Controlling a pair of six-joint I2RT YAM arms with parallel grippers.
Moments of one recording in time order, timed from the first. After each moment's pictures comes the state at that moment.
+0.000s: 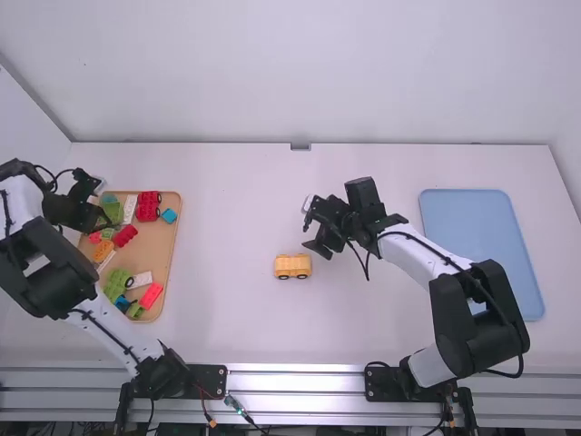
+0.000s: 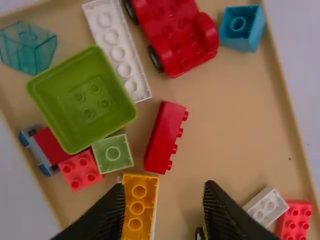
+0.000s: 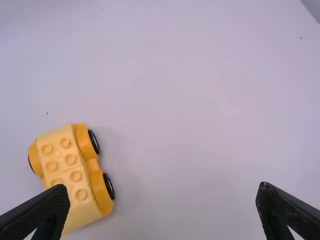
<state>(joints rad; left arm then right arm) 0.76 2.06 1.77 -1.17 0.32 1.04 0.38 1.63 0.90 -0.18 -0.54 -0.73</state>
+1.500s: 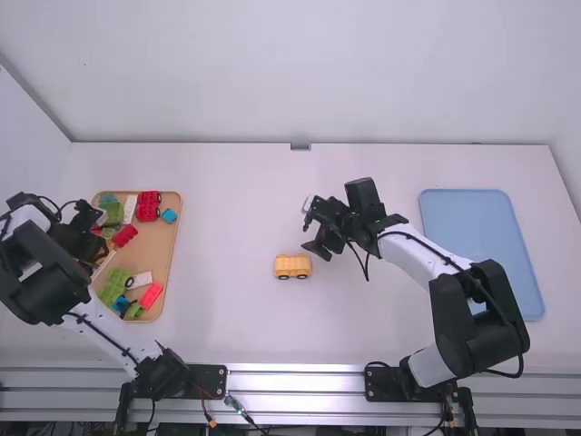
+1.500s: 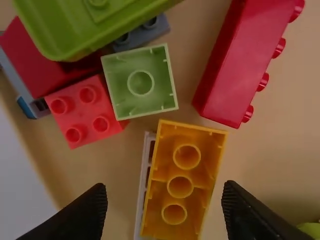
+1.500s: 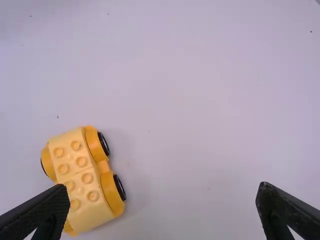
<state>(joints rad) 0.85 2.06 1.48 -0.83 0.18 1.12 0.38 1.63 0.90 -0.20 -0.55 -0.71</state>
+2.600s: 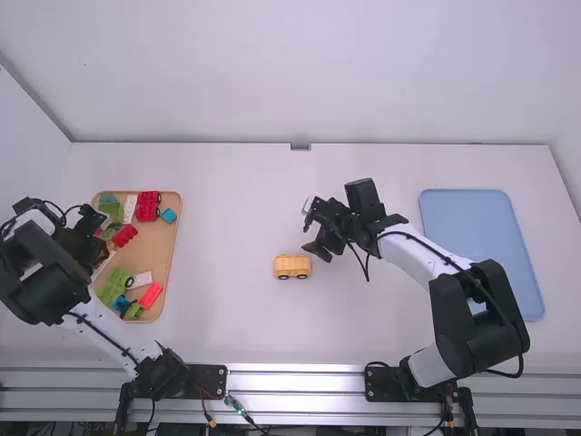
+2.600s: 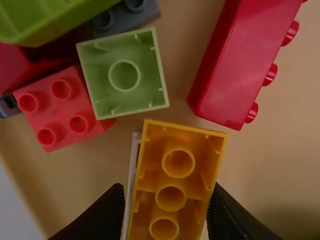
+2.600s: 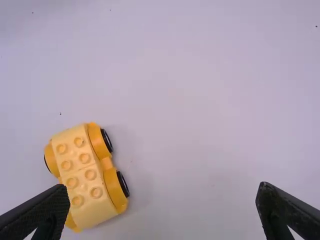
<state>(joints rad) 0.85 2.06 1.42 -0.78 0.17 1.12 0.38 1.63 0.90 -0.21 -0.55 -0.71</state>
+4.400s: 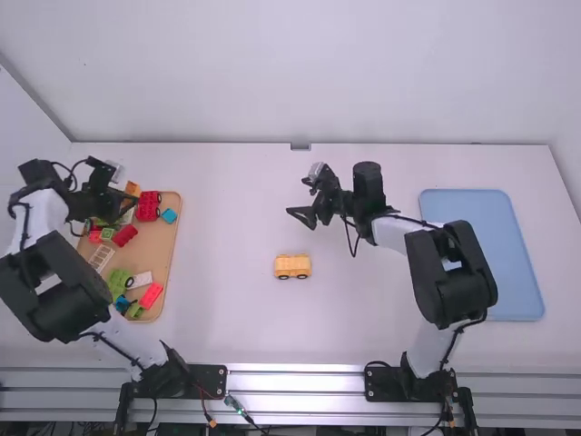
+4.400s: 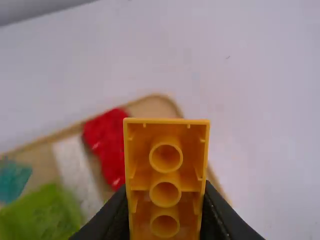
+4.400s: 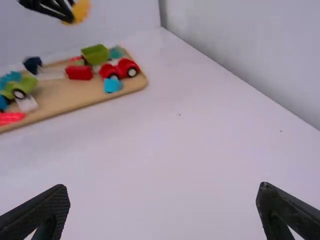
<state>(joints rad) 0.65 1.81 1.39 -0.75 0.71 0.94 0.29 1.90 0.97 0.48 -0.93 -0.26</state>
